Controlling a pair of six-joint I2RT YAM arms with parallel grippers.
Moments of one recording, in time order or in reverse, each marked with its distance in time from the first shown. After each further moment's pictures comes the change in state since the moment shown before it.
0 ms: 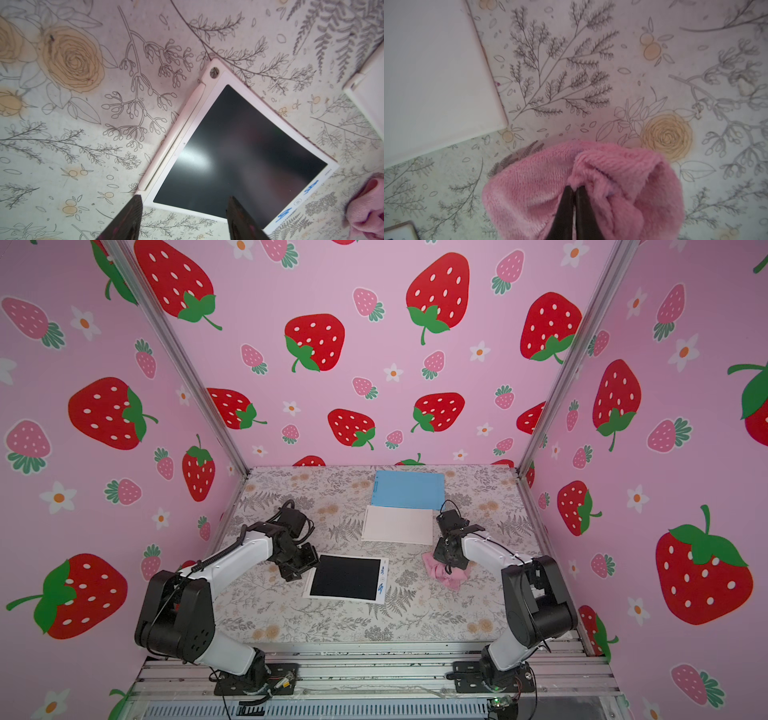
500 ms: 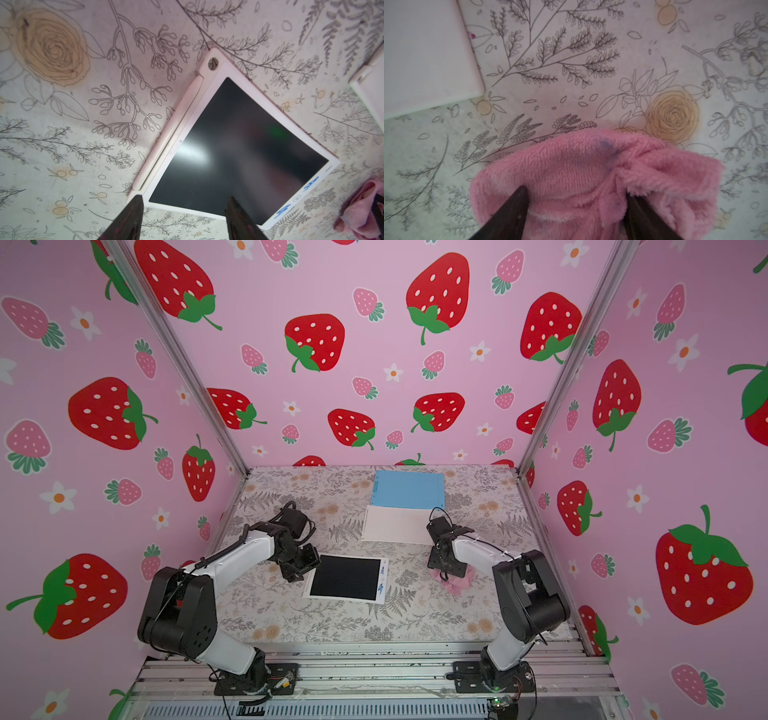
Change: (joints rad) left arm -0.001 0.023 0.000 0.002 0.033 0.001; right arm 0.083 0.085 0.035 -0.072 0.026 0.006
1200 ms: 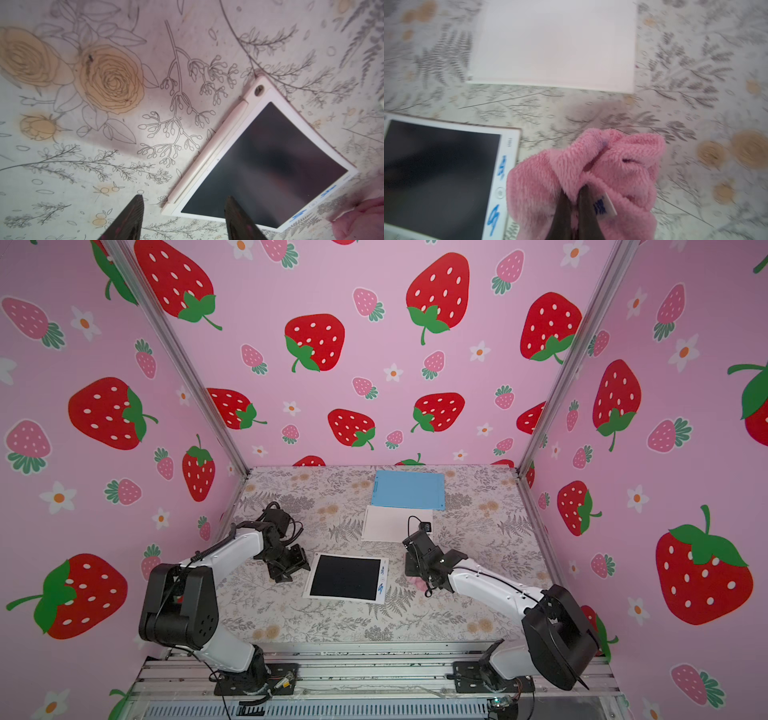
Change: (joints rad) left arm 0.162 0.051 -0.010 -0.027 0.045 0.195; right arm 0.363 -0.295 -0.167 0.365 0.094 -0.135
